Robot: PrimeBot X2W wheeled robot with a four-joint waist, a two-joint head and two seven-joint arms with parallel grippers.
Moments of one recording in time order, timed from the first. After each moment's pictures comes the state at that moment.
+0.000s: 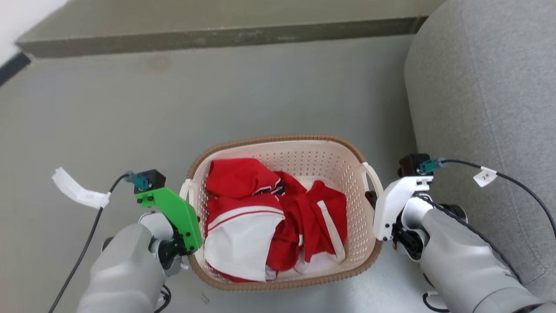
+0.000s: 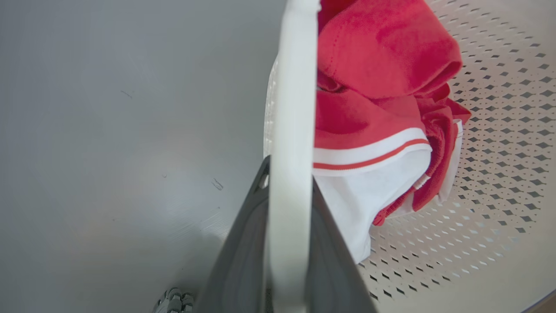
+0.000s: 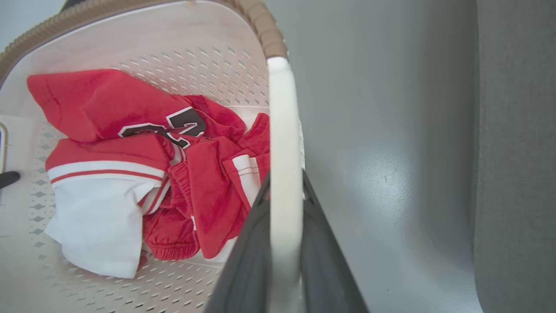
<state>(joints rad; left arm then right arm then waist) -0.69 -0.01 -0.53 1.19 -0.82 -0.13 0.29 -0.62 -0.03 0.56 1.14 0.64 0.12 0.08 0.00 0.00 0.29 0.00</state>
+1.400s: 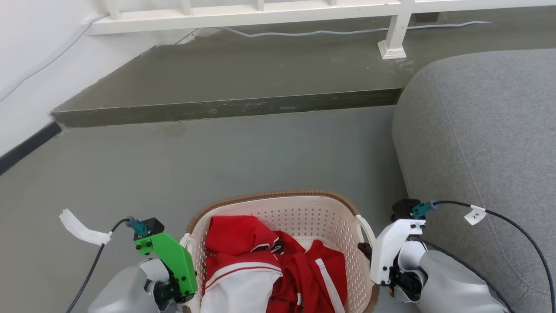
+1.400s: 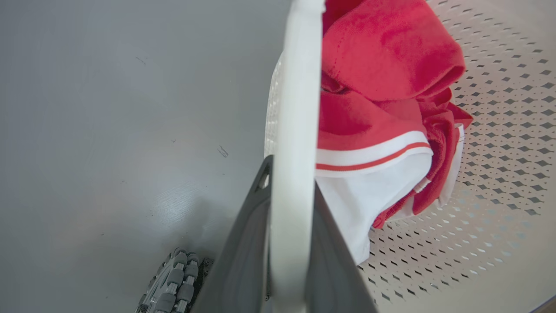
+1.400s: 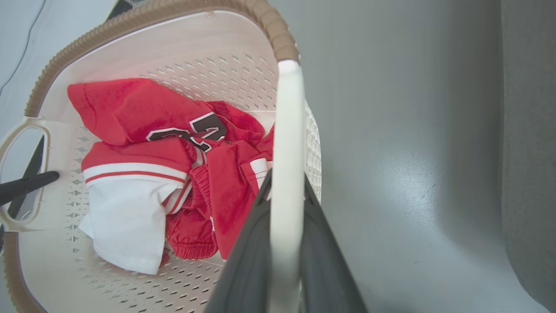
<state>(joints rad) -0.56 0.01 -0.56 1.23 -0.88 -0.13 0.38 -0.48 -0.03 0.65 1.12 0.78 0.13 0.16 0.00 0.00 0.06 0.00</state>
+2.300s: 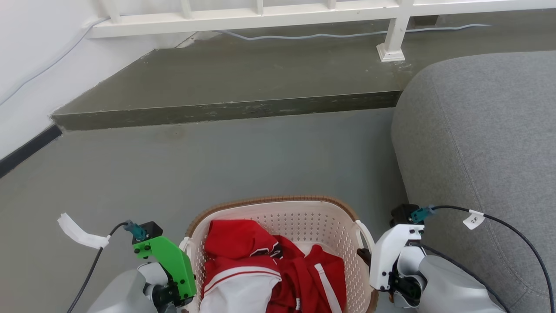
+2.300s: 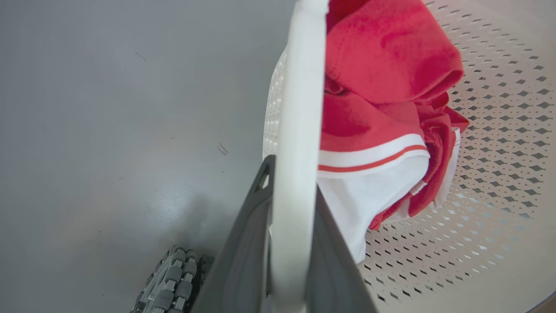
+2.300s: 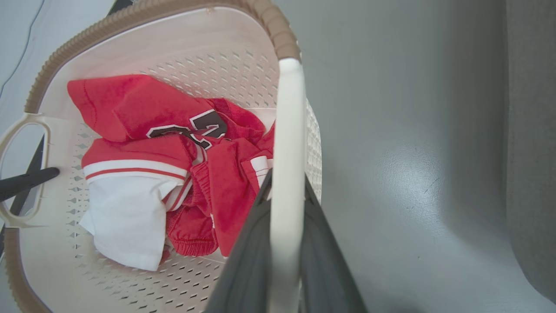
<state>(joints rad) -0.55 0.02 -0.56 1.23 -0.90 -0.13 0.38 -0.46 -0.03 0.68 1.12 0.81 0.13 0.16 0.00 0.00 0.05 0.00</state>
